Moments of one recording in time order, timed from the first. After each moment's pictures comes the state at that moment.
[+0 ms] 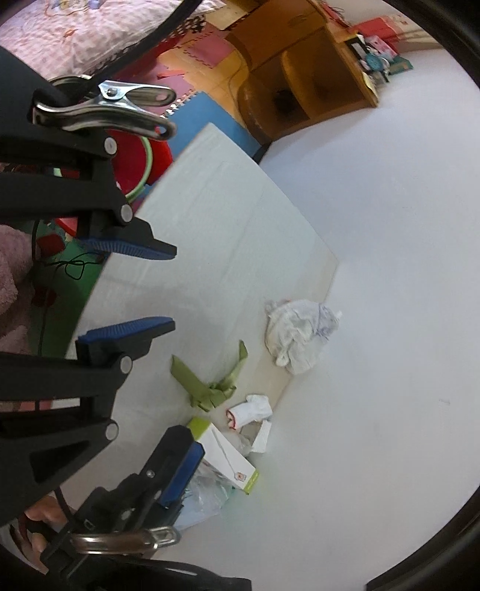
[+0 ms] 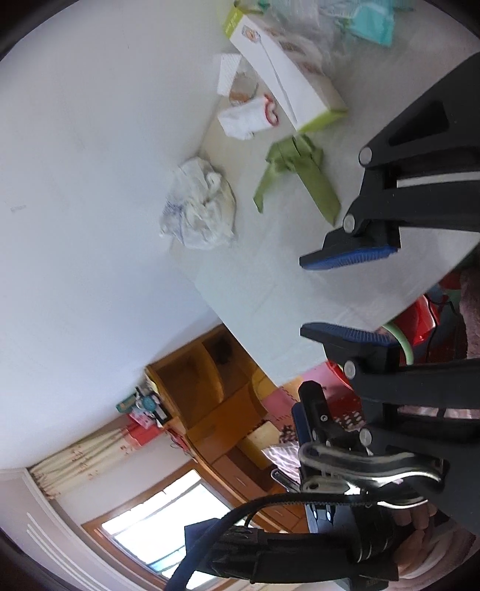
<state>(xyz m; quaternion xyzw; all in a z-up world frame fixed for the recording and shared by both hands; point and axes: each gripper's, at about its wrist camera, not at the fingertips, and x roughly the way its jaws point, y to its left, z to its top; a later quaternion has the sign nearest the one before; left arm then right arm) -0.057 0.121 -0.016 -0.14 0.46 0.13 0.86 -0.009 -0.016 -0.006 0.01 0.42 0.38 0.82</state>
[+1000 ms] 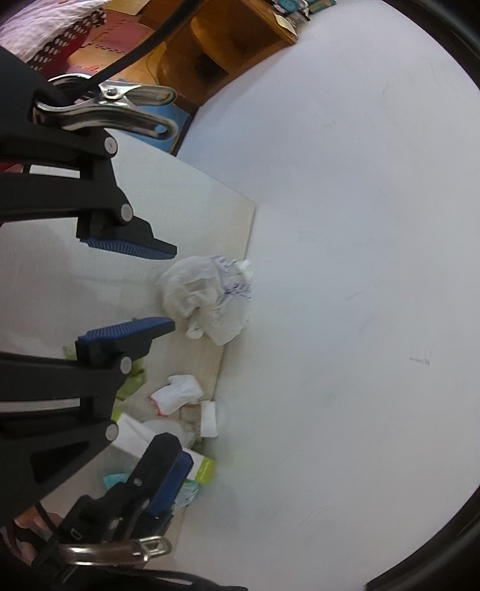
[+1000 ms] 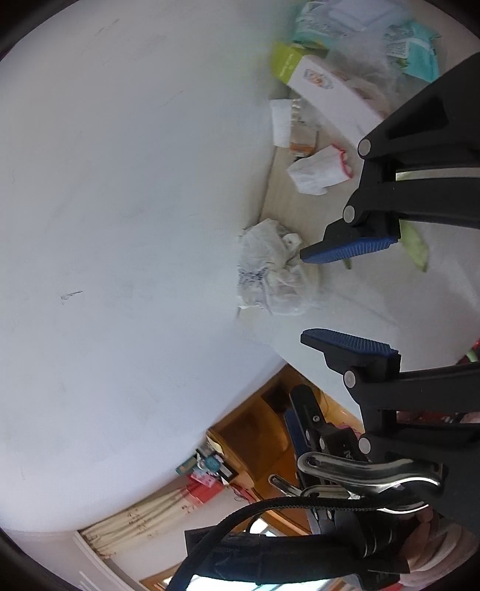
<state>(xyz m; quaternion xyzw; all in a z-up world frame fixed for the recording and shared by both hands) 0.093 0.148 0.019 -0.06 0.44 0.03 0.90 0.080 0.007 0.033 0.06 0.40 0.26 0.88</state>
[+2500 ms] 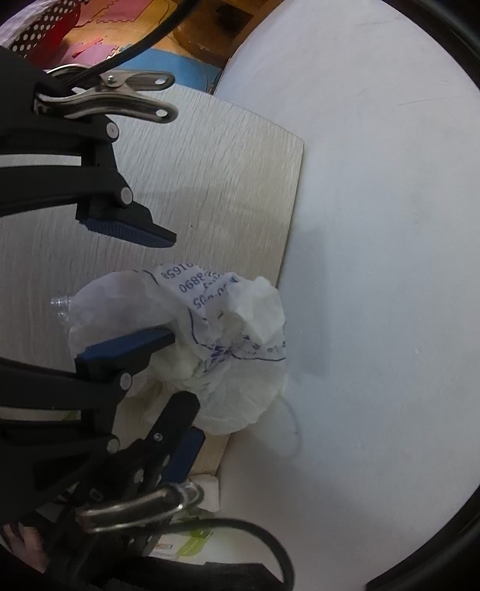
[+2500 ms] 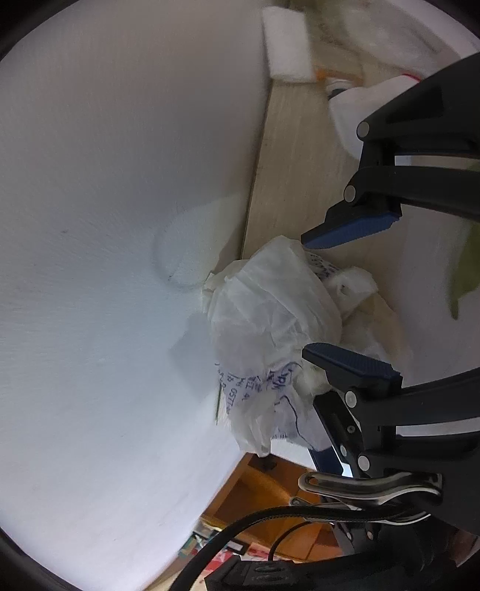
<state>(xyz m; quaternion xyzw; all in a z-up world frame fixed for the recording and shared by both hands) 0.241 0.199 -0.136 -0.11 0.55 -0.03 0.83 0.232 0.056 -0.121 0.06 0.53 0.16 0.83</state>
